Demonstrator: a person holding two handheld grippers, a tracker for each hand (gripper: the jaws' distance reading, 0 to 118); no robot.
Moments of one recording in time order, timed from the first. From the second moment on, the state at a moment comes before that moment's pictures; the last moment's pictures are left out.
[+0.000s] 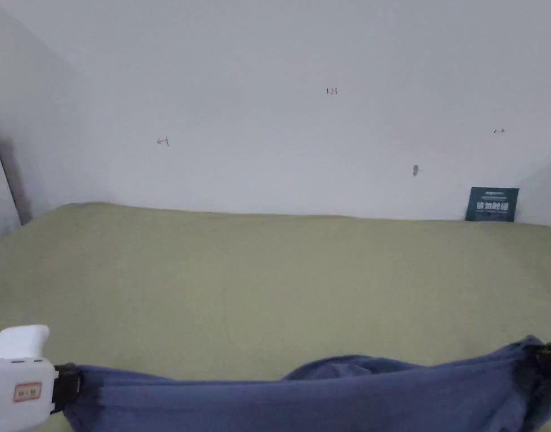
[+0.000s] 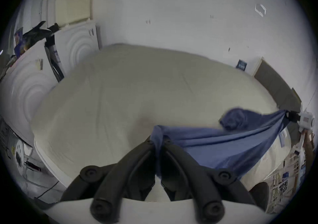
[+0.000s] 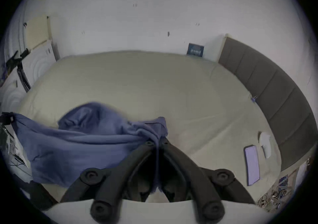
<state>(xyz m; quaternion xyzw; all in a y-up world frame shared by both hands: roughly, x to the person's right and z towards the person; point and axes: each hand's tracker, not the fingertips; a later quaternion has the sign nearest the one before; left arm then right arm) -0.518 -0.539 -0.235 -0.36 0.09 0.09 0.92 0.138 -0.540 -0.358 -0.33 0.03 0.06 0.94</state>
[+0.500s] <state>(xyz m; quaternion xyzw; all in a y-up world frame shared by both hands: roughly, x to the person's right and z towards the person) -0.490 -0.379 -0.258 -0.25 0.11 0.03 0.96 0.130 -0.406 -0.328 -0.21 0.02 0.06 0.98</state>
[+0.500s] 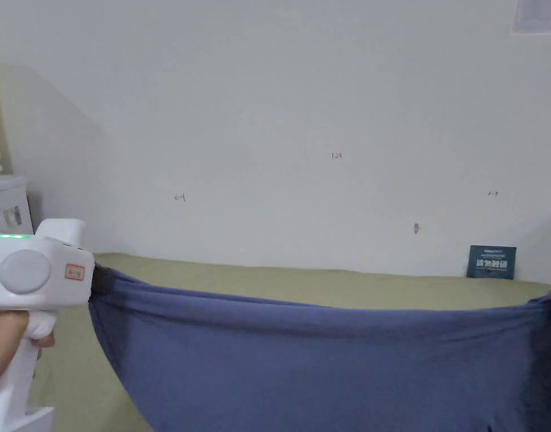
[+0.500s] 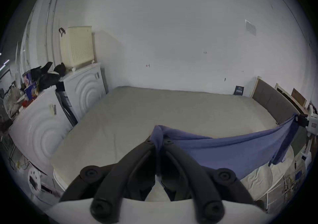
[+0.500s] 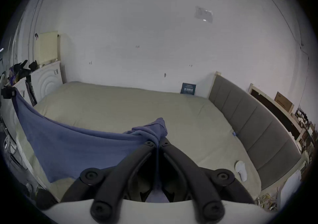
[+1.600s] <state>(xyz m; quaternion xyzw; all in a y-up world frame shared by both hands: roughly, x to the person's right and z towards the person) -0.466 -0.446 -0.514 -0.26 0.18 0.02 0.95 0.103 -0.446 -0.574 -0.22 -0.06 0.06 0.97</state>
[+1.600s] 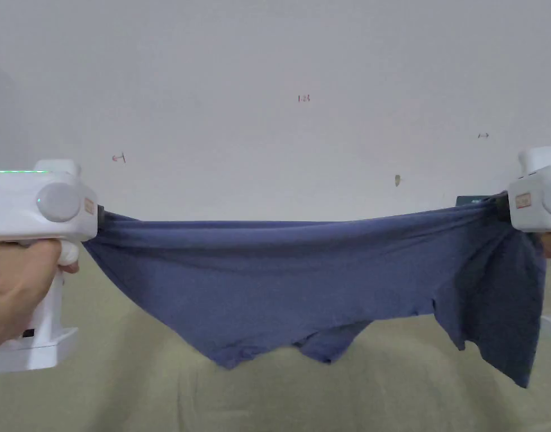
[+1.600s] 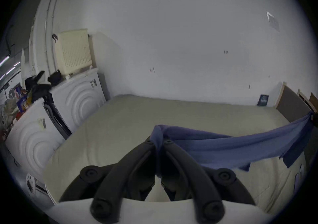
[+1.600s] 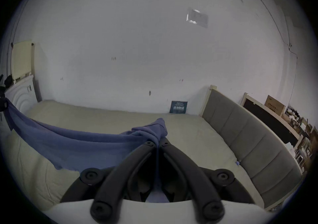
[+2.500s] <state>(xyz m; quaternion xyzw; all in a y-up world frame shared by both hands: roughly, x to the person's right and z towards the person) -0.482 -0.648 -0.171 -0.41 0.12 0.07 0.90 0.162 -0.656 -0.213 -0.36 -0.01 -0.03 0.93</state>
